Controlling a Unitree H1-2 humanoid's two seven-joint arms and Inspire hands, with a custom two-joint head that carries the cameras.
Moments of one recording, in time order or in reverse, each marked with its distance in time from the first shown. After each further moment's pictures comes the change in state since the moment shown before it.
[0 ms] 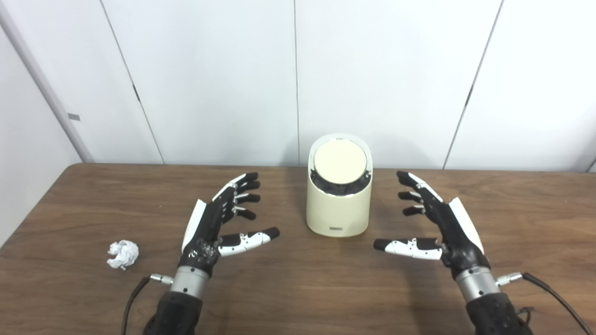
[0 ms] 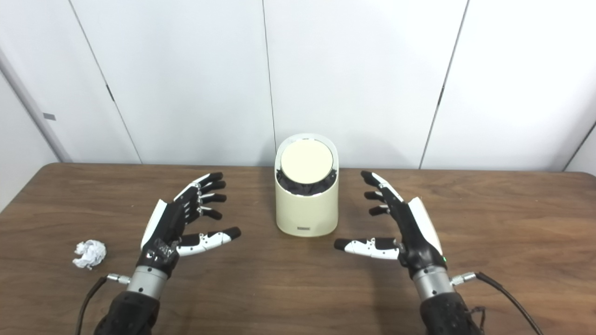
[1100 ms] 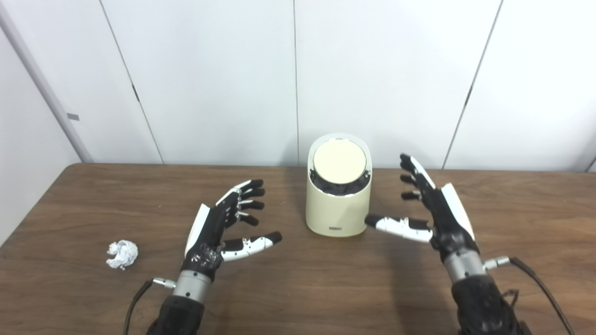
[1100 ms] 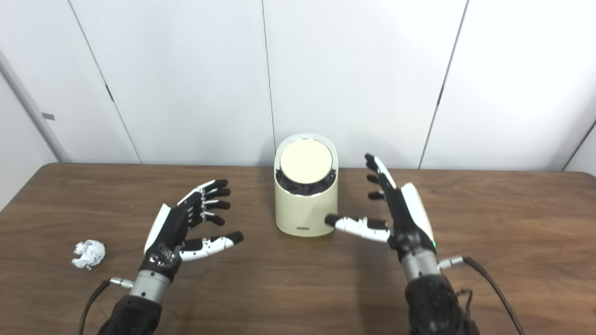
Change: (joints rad) left arm 0.014 0.003 -0.019 0.020 0.012 -0.015 0.001; right arm -0.107 0.062 0.017 -0.007 -0.114 0.163 -0.007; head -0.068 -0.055
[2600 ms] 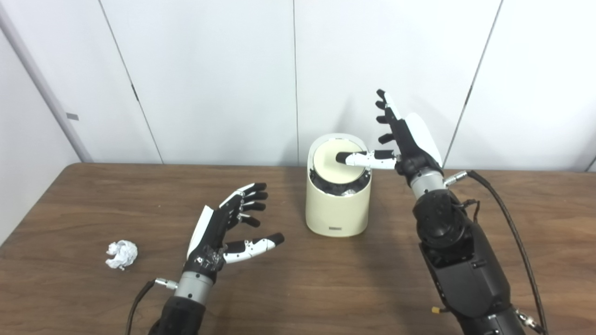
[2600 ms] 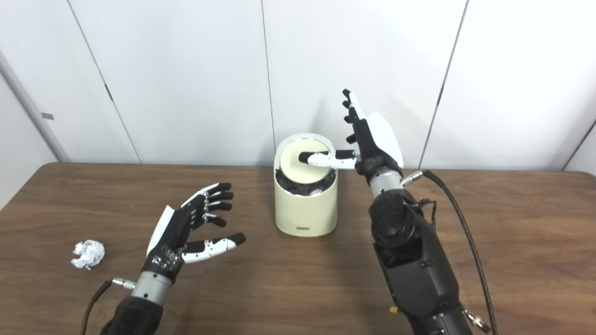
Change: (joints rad) left arm 0.000 0.005 -0.014 0.005 0.020 -0.011 0.000; right arm -0.346 0.000 0.074 0.260 -0.084 0.084 -0.021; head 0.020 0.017
